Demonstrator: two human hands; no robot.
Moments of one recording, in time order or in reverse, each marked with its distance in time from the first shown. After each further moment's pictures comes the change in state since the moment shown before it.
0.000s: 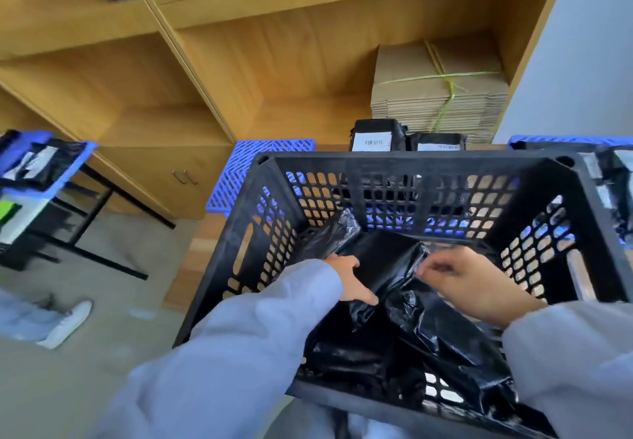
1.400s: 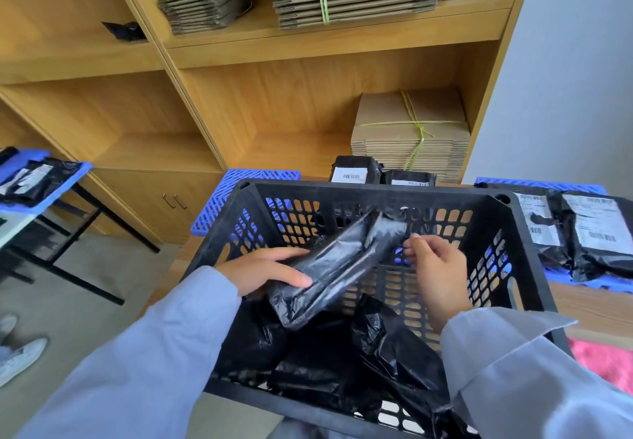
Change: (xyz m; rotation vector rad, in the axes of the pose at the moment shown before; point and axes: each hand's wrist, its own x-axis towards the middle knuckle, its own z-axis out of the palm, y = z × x) left_hand -0.085 -0.028 -0.040 -0.779 0.056 0.237; right_hand 0.002 -0.011 -0.013 0.799 0.561 0.101
